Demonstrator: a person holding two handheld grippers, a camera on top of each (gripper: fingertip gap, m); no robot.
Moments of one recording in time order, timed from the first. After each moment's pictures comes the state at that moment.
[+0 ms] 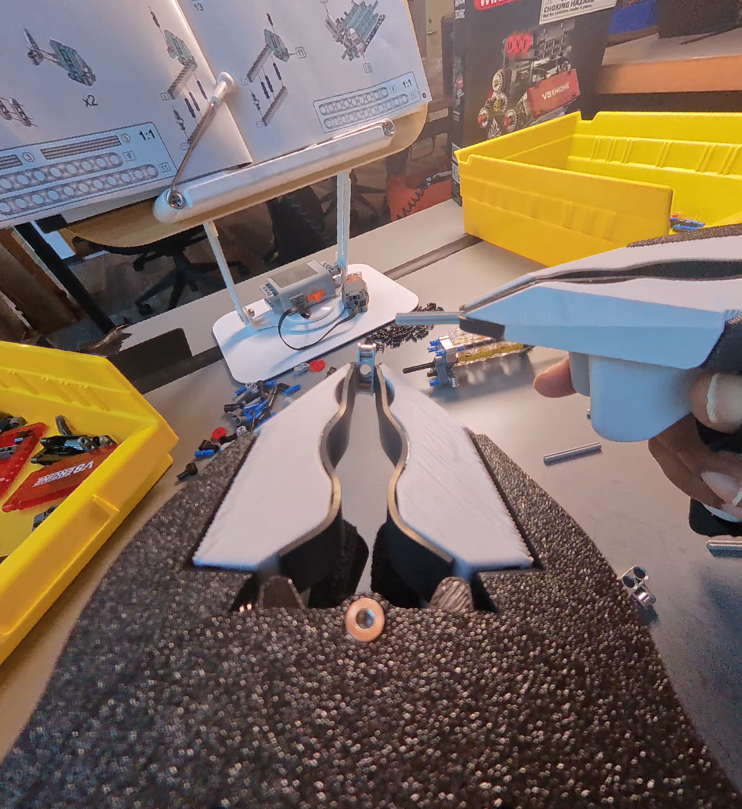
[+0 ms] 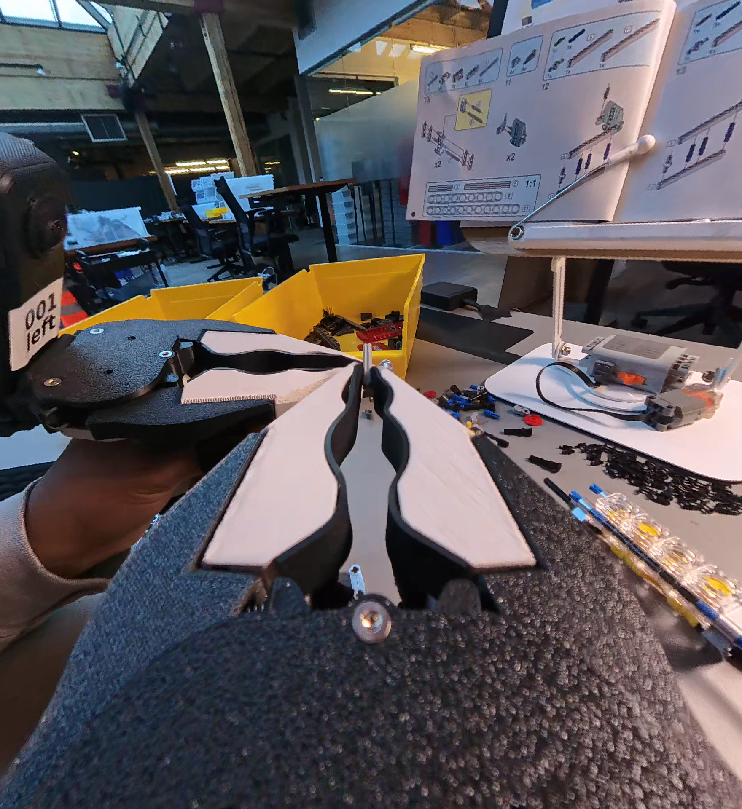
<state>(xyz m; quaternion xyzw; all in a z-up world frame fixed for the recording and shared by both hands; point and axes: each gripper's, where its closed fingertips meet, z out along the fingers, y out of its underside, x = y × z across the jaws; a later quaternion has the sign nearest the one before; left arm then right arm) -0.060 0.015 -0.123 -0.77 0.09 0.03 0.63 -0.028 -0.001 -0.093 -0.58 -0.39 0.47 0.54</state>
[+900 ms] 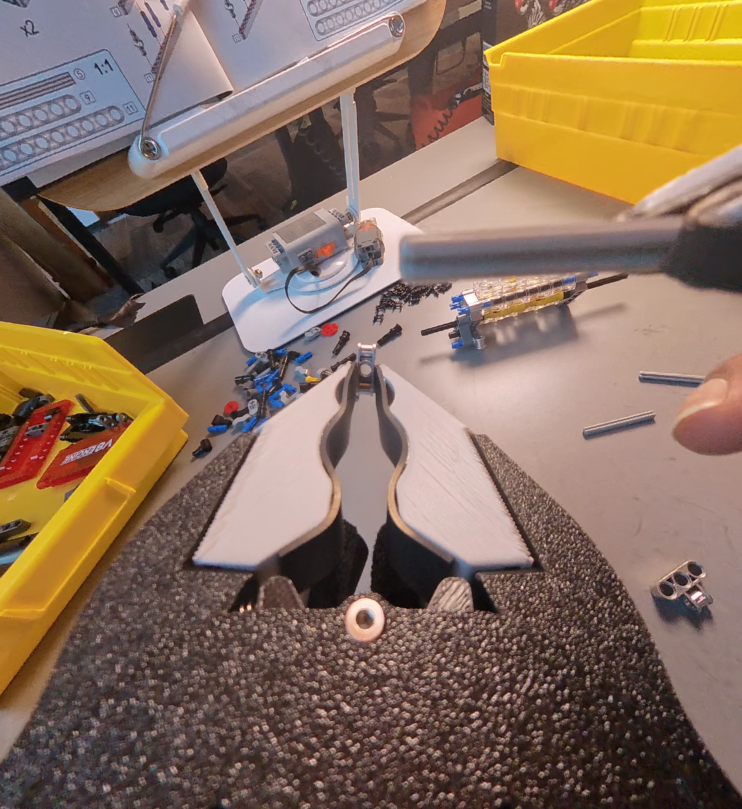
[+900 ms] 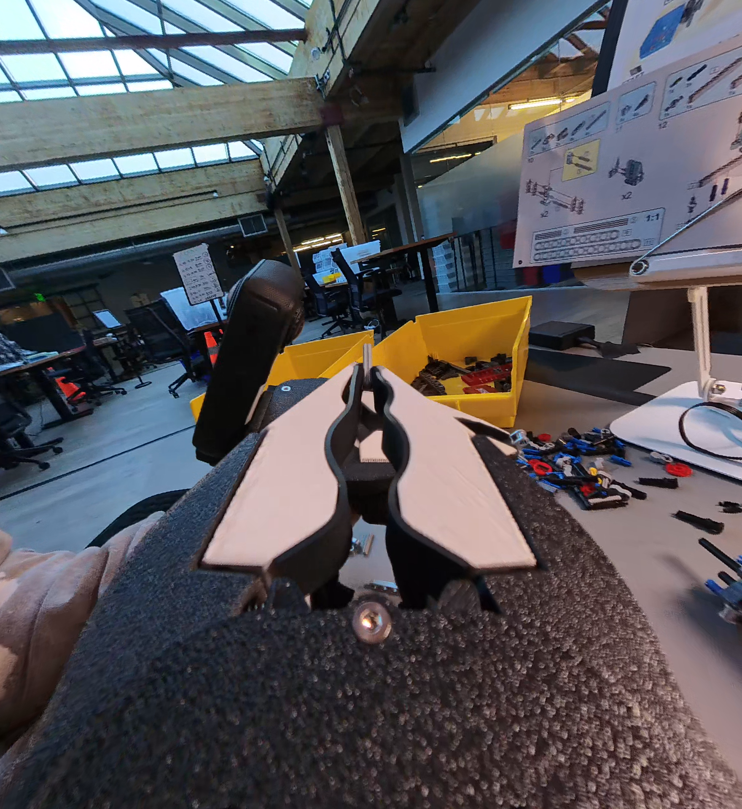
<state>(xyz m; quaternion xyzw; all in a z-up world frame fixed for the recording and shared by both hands) -0.064 0.026 -0.146 -0.81 0.10 0.08 0.57 -0.024 -0.052 -0.058 -0.51 -0.38 0.60 0.49</state>
